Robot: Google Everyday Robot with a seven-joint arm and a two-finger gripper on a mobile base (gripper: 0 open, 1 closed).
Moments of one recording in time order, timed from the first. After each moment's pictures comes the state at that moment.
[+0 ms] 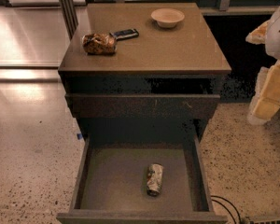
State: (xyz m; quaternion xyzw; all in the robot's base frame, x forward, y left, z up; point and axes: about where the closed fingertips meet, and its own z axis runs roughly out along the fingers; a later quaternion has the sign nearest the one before) arm 0.438 -0.217 0.976 -0.60 0.78 -0.03 0.16
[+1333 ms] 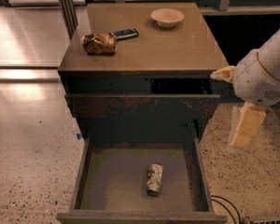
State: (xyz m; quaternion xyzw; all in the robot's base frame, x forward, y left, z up) arm 0.441 -0.188 0.882 -0.68 0.71 0.05 0.18
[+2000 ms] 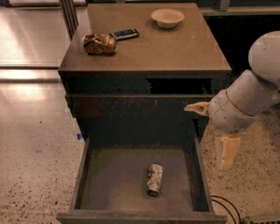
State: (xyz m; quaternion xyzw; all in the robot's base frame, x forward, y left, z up) arm 0.437 -0.164 0.778 -0.78 0.59 0.13 0.16
